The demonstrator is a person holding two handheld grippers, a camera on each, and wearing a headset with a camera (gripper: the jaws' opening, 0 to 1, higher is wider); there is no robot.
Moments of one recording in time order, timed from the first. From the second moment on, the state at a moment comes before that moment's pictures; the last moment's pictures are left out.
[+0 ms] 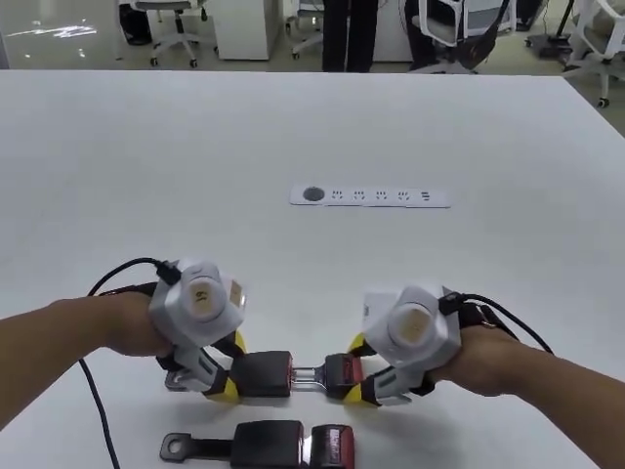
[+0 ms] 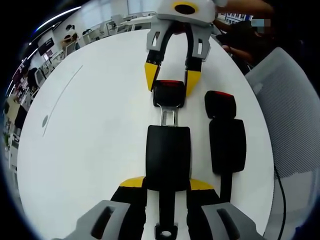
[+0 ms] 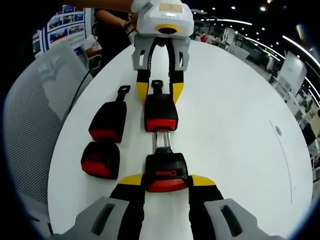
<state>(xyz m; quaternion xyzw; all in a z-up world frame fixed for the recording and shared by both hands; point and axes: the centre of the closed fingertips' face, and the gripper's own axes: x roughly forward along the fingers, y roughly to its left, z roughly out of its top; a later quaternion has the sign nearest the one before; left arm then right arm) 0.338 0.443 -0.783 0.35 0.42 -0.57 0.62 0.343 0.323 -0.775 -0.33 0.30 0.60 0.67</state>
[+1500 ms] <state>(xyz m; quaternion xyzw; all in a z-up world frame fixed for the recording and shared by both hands) 0.335 0.440 -0.780 0.36 0.41 -0.57 0.62 0.342 0.261 -0.777 -0.34 0.33 0.58 0.66</state>
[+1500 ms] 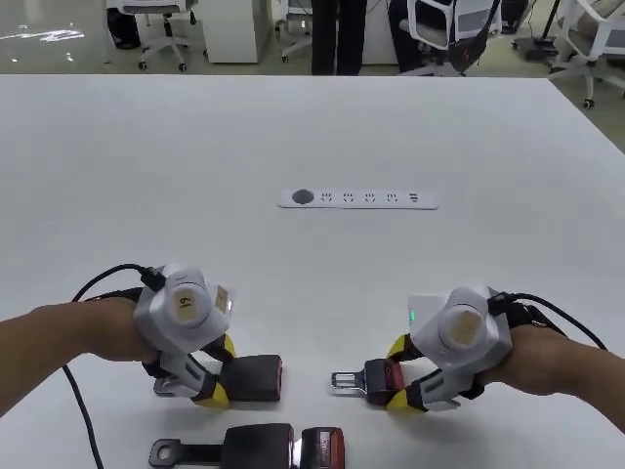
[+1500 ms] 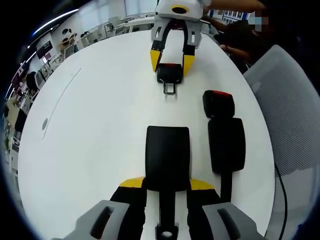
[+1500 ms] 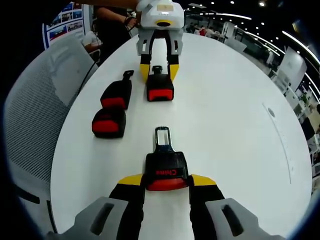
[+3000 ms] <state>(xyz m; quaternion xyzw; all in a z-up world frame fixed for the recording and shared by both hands) 0.311 0.483 -0.745 0.28 0.37 -0.49 0.74 0.319 0.233 -0.750 -0.28 0.31 0.53 0.74</state>
